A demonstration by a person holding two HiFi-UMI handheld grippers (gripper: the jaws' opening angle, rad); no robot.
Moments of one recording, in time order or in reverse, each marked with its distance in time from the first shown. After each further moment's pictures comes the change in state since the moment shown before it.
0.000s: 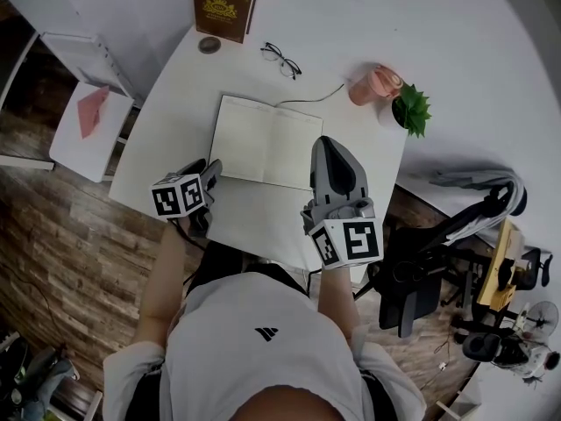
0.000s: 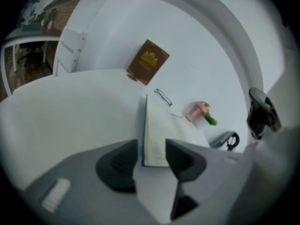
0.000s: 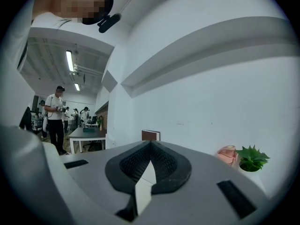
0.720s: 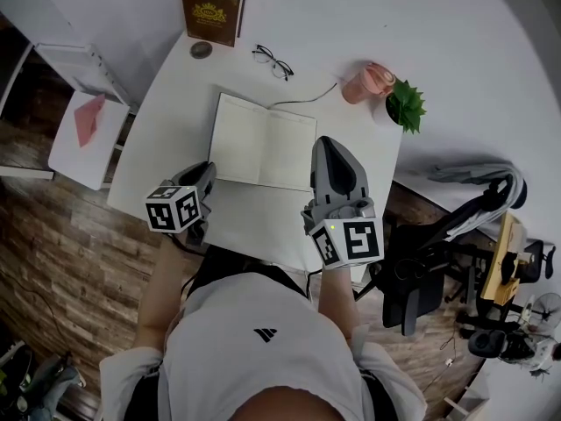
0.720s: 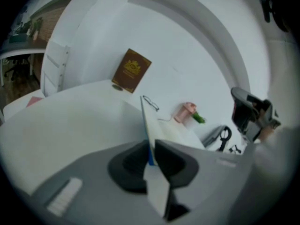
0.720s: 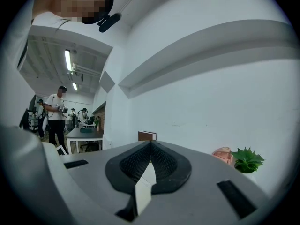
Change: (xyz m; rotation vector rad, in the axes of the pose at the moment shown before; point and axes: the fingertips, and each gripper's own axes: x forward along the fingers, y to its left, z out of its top) left arm -0.019 -0.036 0.017 0.133 -0.048 -0.085; right arm -0.007 -0.013 0.004 -0.002 -0.011 -0.032
